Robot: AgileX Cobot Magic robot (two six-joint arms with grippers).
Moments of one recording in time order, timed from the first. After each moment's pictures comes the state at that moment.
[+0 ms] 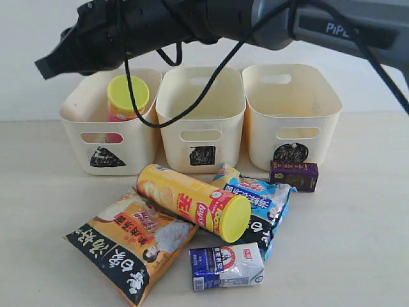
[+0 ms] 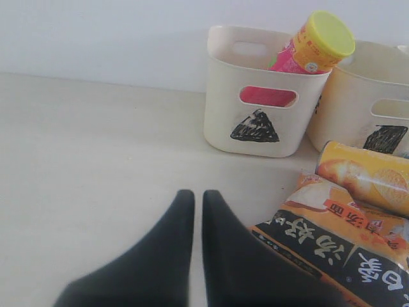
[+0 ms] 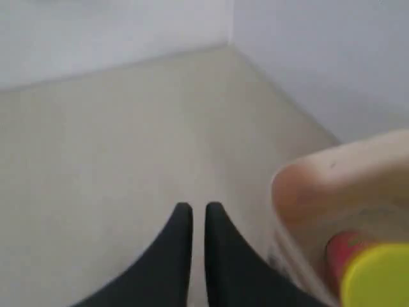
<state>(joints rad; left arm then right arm) 0.00 0.00 0.00 -0.16 0.29 0.06 0.74 2.10 -2.01 0.82 0.60 -0.90</state>
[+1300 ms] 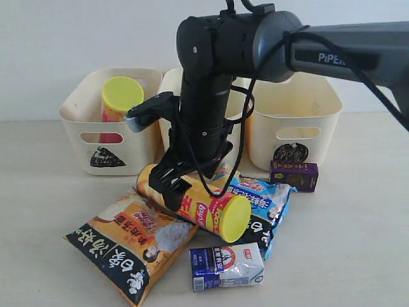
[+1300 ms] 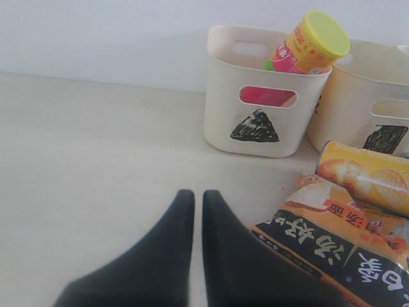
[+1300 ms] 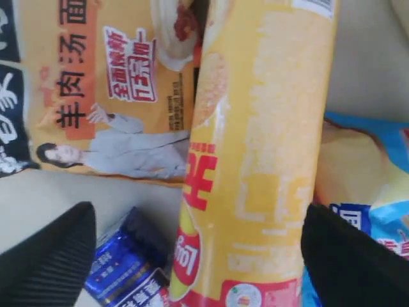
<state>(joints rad) 0.00 0.00 0.00 -0.16 0.29 0.06 0.71 2.13 -1.86 0.11 1.19 -0.31</state>
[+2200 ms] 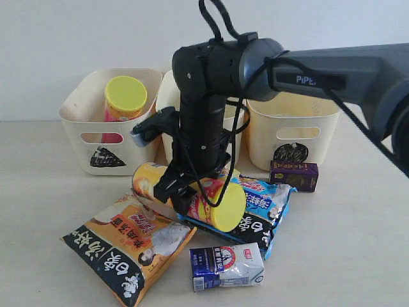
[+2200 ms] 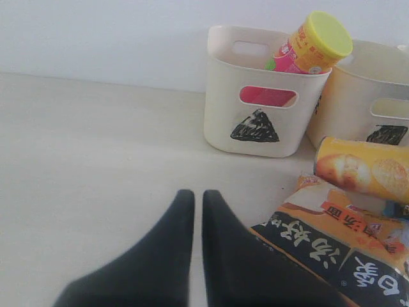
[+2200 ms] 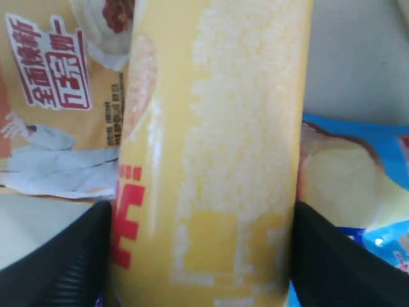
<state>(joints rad) 0.00 0.00 0.00 -0.16 0.29 0.06 0.71 2.19 -1.88 0.05 1.16 -0.29</state>
